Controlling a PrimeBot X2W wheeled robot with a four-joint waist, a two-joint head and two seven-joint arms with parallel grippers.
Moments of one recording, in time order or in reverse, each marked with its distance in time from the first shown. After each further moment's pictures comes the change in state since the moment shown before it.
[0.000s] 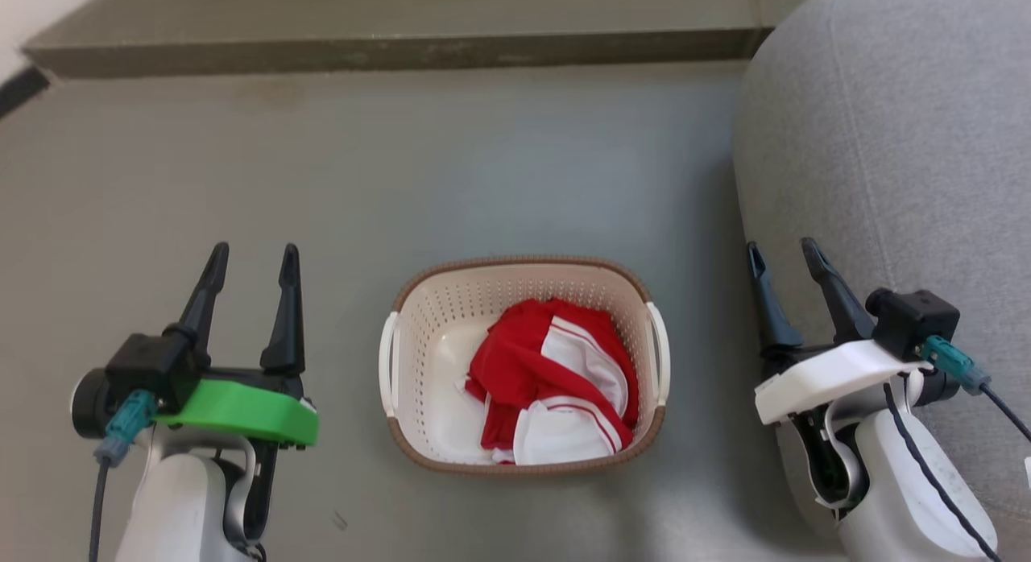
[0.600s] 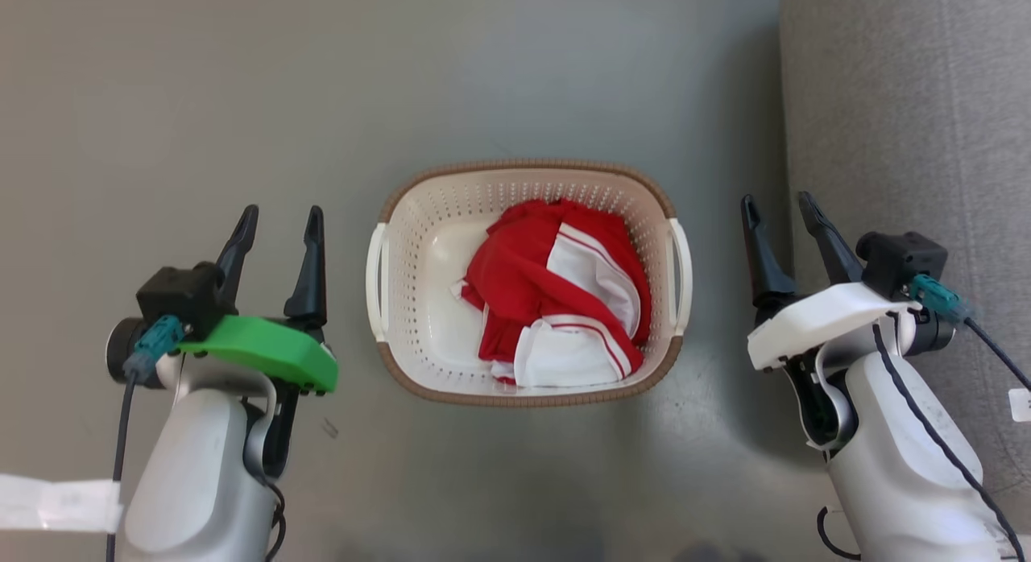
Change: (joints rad) left arm -0.188 -0.008 -0.065 0.237 -0.069 -0.005 0.000; right arm -0.162 0.003 0.003 0.157 -0.005 -0.017 0.000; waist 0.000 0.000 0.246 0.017
